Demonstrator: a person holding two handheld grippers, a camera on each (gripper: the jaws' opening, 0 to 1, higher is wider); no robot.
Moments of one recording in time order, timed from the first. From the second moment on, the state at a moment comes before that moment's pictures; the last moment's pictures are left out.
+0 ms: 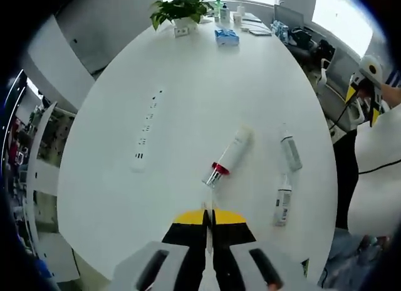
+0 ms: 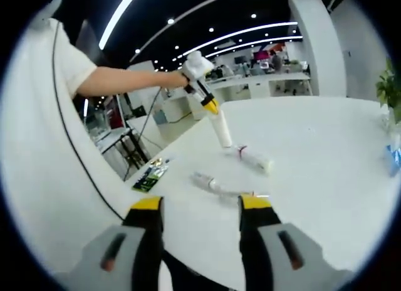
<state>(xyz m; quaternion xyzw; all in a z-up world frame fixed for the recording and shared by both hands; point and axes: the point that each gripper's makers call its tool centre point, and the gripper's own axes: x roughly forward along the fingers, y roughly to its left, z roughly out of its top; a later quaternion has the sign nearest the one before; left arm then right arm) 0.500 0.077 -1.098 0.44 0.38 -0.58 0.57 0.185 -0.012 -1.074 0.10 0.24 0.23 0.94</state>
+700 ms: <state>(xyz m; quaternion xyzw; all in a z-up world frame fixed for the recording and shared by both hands) 0.506 0.072 -1.096 0.46 0.37 -0.59 0.55 0.184 -0.012 -1.076 0.10 0.24 0.23 0.94</state>
